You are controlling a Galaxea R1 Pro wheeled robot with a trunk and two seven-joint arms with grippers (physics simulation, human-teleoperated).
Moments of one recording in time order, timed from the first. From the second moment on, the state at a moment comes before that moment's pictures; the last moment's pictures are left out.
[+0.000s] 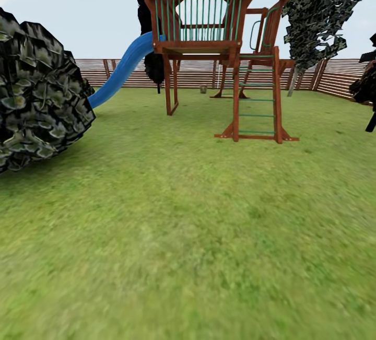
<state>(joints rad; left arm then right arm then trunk) -0.01 0.05 0.07 -0.12 0.01 -0.06 0.00 -0.08 0.01 0.02 -0.06 0.10 -0.18 0.00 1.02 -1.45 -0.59</state>
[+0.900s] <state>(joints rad) -0.01 0.05 0.07 -0.12 0.01 -0.06 0.00 -0.08 0.01 0.02 -0.06 0.10 -0.18 0.00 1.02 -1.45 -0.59</state>
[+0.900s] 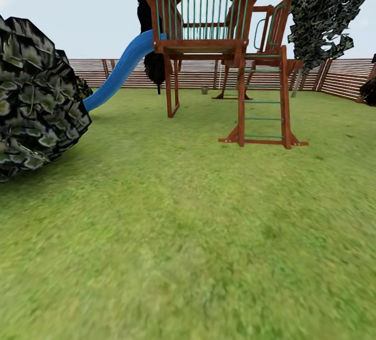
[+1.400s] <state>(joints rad) -0.01 0.05 0.07 -0.12 0.01 -0.06 0.00 -0.08 0.01 0.02 -0.06 0.10 -0.18 0.00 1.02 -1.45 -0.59</state>
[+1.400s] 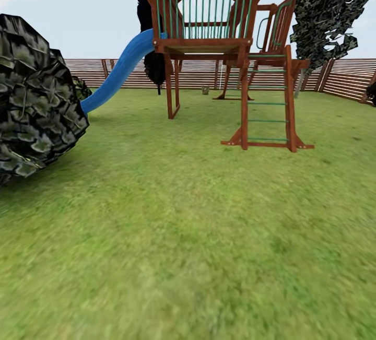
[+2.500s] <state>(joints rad) -0.01 0.05 0.07 -0.12 0.01 -0.06 0.00 -0.08 0.01 0.02 -0.06 0.10 -0.18 0.00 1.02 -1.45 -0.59</state>
